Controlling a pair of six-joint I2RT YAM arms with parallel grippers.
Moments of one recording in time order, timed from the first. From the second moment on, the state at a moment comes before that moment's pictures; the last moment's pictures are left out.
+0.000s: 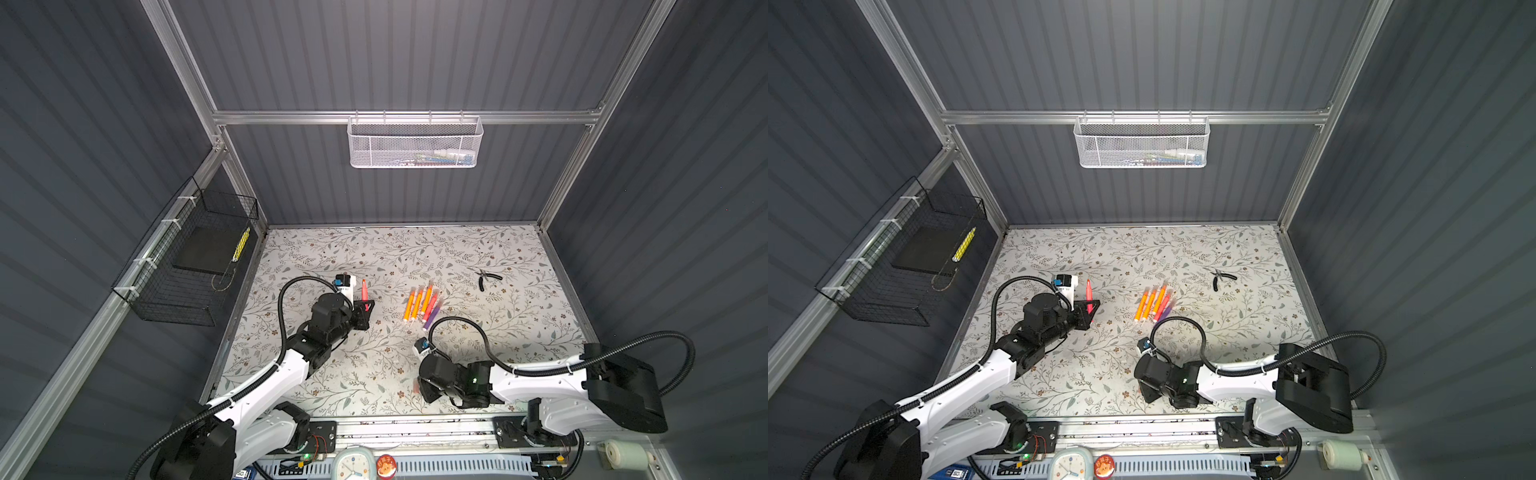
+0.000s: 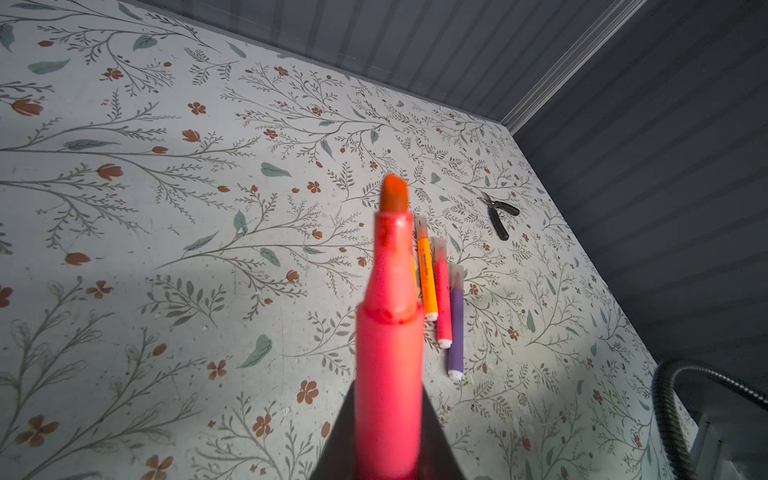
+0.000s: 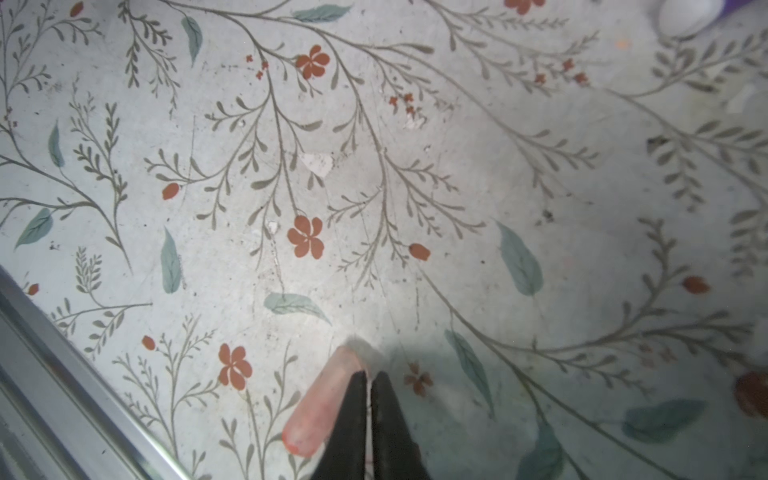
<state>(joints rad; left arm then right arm) -0.54 1.07 0.51 0.13 0.13 -0.48 1.25 1.41 0.55 -0.12 0.18 0.68</state>
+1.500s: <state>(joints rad) -0.54 1.05 0.51 0.14 0.14 -0.48 1.37 1.61 0.79 -0.38 0.30 0.64</state>
